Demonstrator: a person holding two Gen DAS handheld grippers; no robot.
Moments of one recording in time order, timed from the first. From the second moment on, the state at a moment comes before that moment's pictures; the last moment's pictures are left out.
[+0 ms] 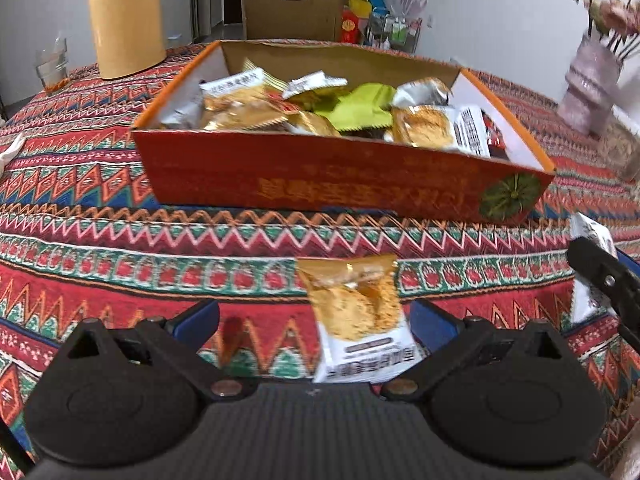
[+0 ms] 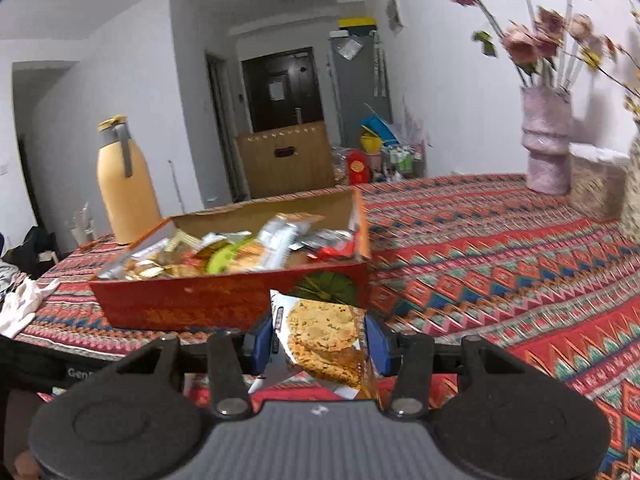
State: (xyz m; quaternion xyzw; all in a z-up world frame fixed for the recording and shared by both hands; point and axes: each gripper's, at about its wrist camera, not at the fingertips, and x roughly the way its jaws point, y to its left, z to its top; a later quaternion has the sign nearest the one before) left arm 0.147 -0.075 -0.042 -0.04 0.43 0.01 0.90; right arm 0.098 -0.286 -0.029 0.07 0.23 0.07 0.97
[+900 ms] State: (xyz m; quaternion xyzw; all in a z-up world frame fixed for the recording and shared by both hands) left arm 0.156 -0.073 -0.001 -0.01 0.37 0.02 0.93; right arm 0.103 -0.286 -0.019 0.05 0.21 0.09 0.97
